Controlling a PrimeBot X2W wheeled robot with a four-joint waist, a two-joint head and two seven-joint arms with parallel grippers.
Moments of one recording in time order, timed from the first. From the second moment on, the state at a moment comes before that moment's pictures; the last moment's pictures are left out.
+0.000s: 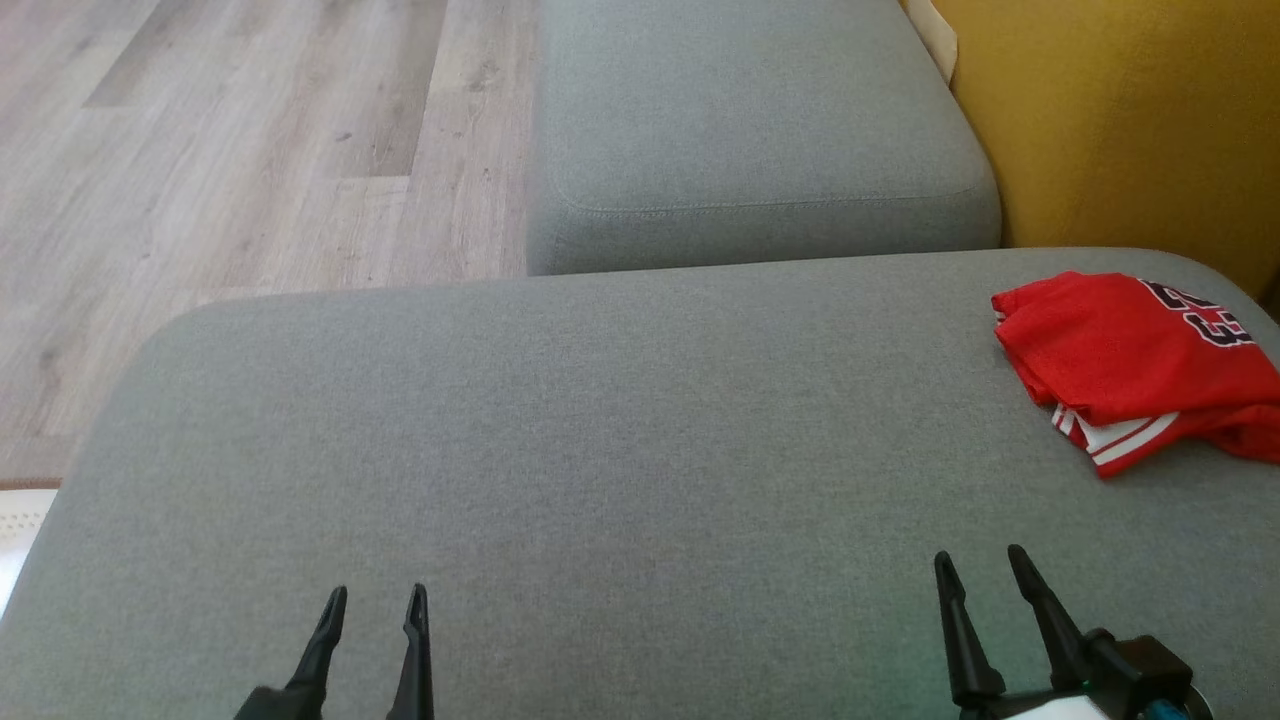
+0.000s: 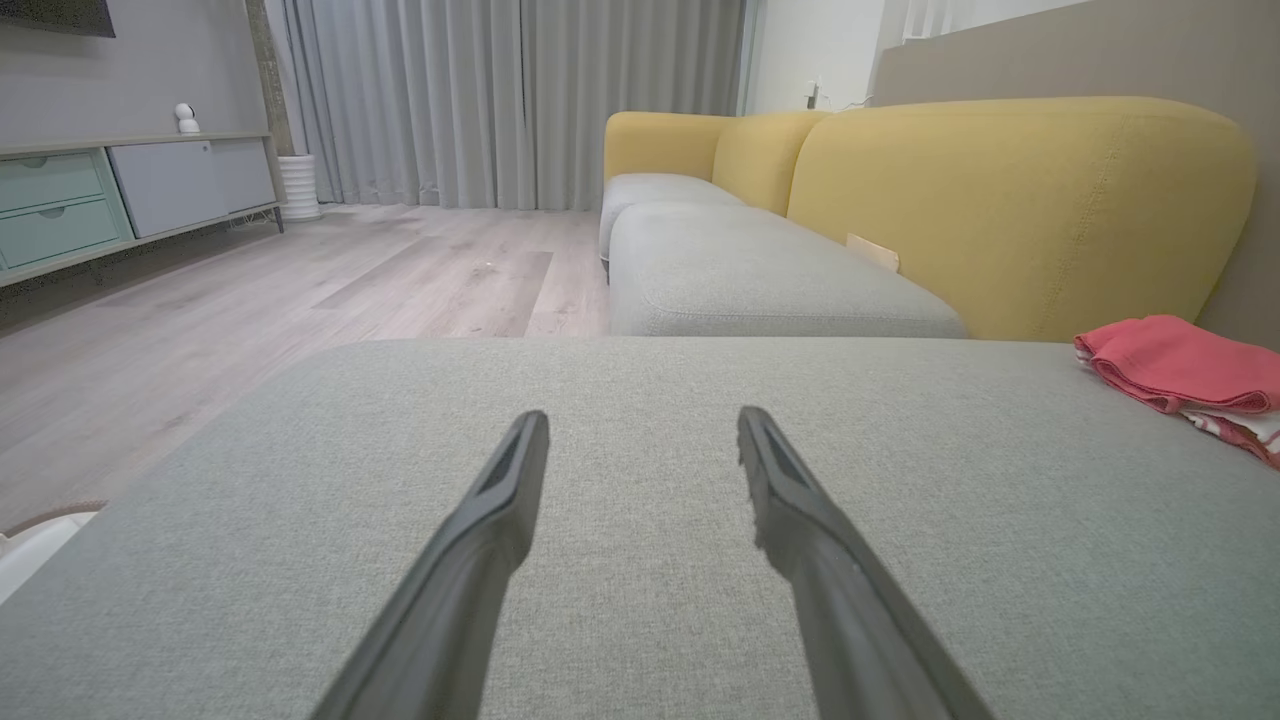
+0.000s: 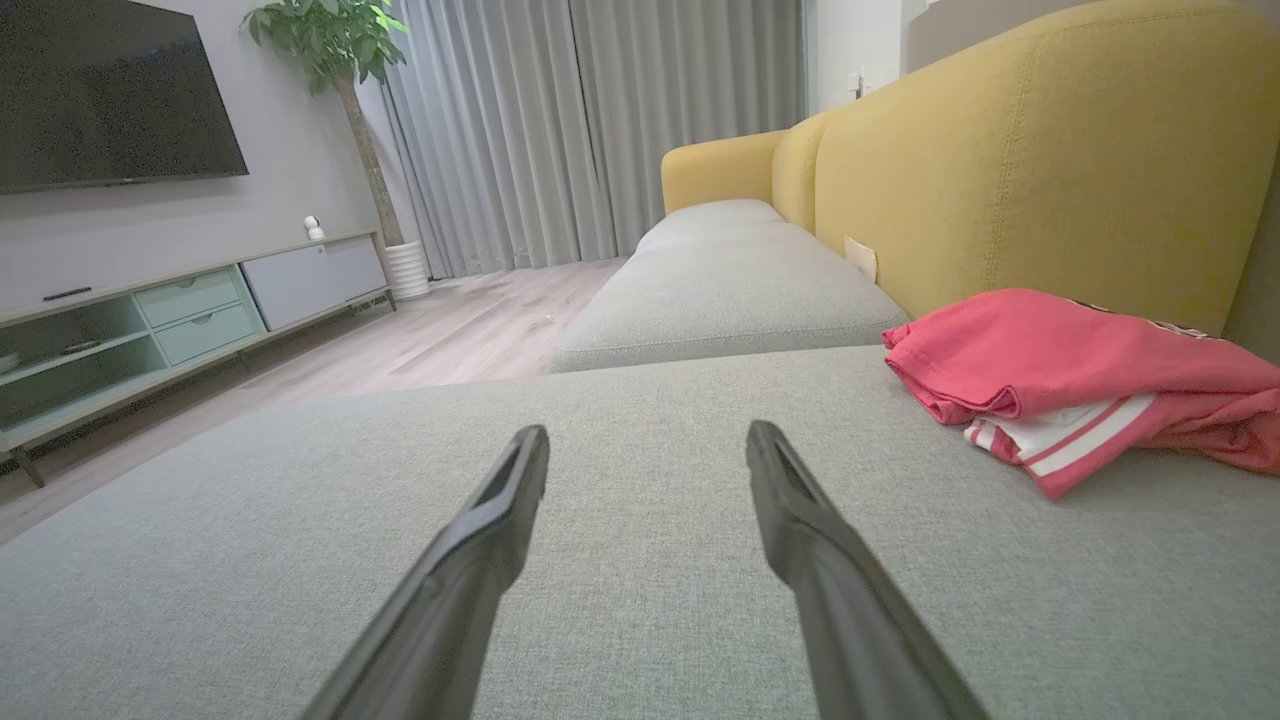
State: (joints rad) left arm 0.30 0.06 -0.17 0.04 -0.11 0.06 -0.25; right arm 0.20 -0.05 0.09 0.22 0.16 0.13 -0.25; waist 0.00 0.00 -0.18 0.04
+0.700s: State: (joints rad) left arm 0.33 0.06 -0.18 0.14 -0.23 0.05 -0.23; right arm 0.23 -0.05 0.09 0.30 0.27 0.13 -0.23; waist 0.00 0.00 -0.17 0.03
